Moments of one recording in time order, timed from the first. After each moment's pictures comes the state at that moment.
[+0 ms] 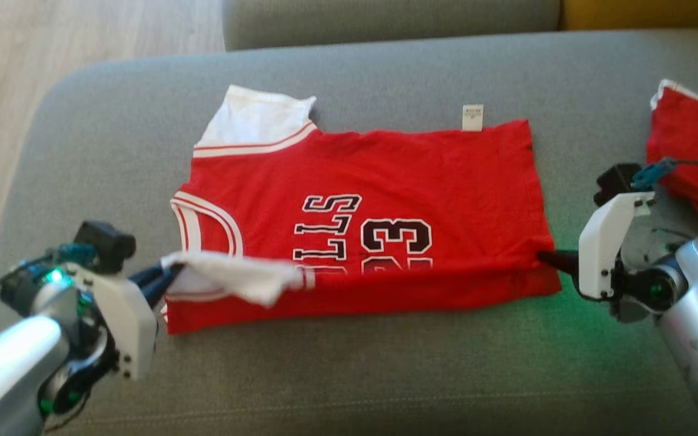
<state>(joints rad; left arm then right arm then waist) -0.53 0.81 -1.06 0.13 -0.89 0.02 0.08 -0.57 -0.38 0.38 0.68 0.83 0.13 0.69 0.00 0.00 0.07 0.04</state>
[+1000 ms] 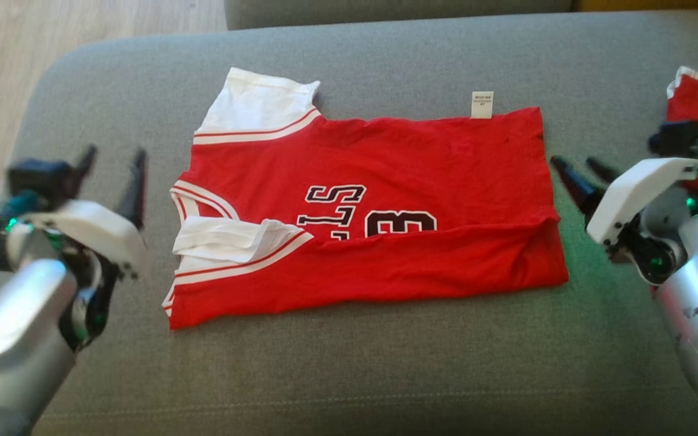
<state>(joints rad) -0.61 0.60 -0.88 0.43 -0.88 0.23 -0.23 -0.69 -0.31 0.29 0.88 0.75 0.13 0.17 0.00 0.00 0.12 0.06</state>
